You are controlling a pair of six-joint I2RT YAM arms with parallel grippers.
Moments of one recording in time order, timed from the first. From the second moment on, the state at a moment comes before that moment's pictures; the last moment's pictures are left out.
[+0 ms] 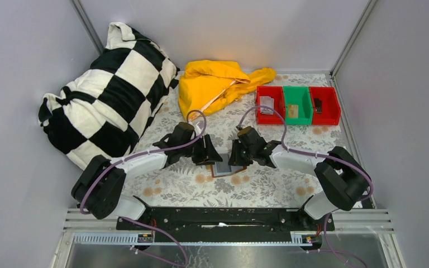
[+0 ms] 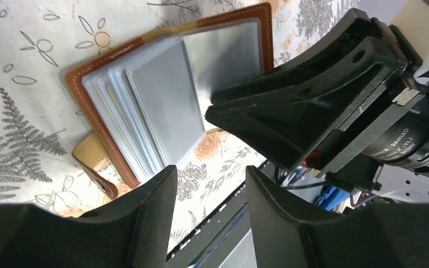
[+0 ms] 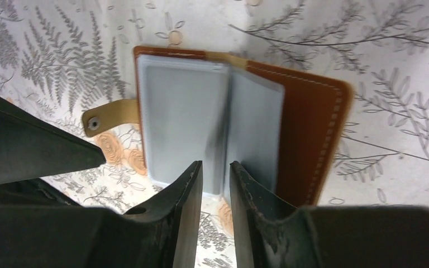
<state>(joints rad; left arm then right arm) -0.61 1.39 0.67 -0.02 0.50 -0.86 0.77 1.53 0.78 -0.16 -0.10 0.71</state>
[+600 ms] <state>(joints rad) -0.62 1.49 0.65 0.04 0.41 -0.89 0.62 1.60 0.64 0.14 -0.35 0.82</state>
